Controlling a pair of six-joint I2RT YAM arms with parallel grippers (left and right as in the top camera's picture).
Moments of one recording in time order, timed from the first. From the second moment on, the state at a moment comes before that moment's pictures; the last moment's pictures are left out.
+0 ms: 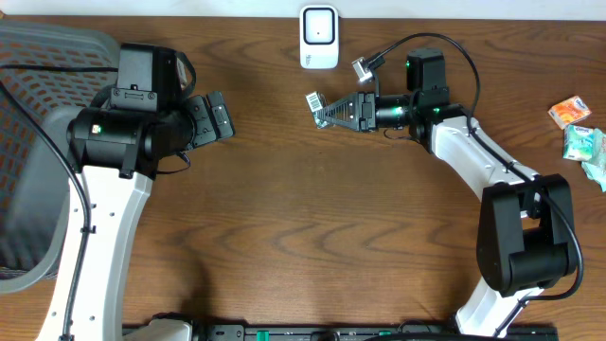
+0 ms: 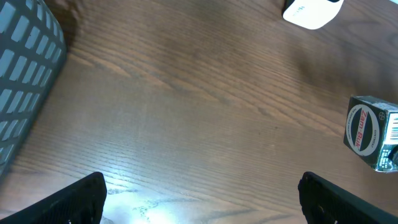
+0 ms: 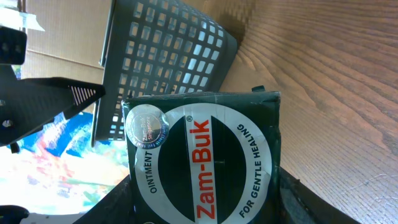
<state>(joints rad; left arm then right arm) -0.13 1.40 1.56 -1.18 0.04 -0.43 0.21 1.91 1.26 -0.05 -1.24 0.51</state>
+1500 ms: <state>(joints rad) -0.13 1.40 1.56 -1.18 0.04 -0.43 0.39 1.90 1.26 -0.45 -0.29 0.43</state>
